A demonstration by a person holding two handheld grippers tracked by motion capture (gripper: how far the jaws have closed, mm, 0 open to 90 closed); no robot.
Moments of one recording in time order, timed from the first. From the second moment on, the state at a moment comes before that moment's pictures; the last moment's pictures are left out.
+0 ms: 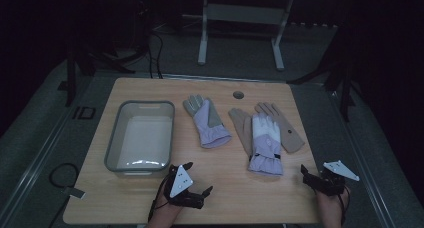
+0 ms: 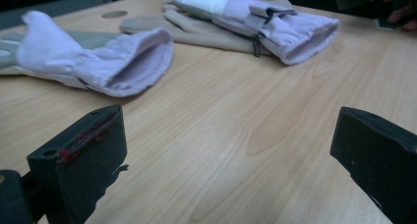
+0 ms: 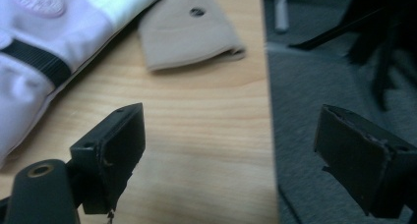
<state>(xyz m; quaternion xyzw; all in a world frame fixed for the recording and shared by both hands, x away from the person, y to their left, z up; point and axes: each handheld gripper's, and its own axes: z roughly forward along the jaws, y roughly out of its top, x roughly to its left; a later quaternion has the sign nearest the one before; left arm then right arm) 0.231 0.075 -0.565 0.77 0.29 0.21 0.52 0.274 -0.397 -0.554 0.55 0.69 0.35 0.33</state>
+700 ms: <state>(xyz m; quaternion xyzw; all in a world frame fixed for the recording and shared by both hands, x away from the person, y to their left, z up) 0.234 0.073 -0.565 0.78 0.29 0.20 0.52 0.296 -0.393 -0.514 0.54 0.71 0.35 0.29</state>
